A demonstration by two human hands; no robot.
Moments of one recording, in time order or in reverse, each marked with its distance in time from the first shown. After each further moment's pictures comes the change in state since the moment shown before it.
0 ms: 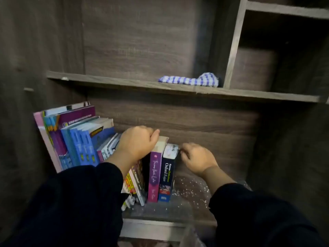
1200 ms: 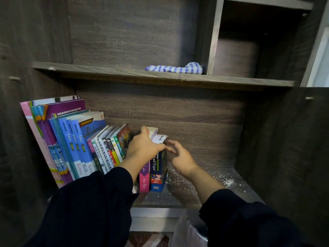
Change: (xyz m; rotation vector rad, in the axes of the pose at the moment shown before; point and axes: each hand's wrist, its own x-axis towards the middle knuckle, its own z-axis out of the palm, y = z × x) left_hand -0.025 0.049 0.034 -0.419 -0.257 -0.486; right_hand -0.034 -0.015 0.031 1.100 -0.140 0.326
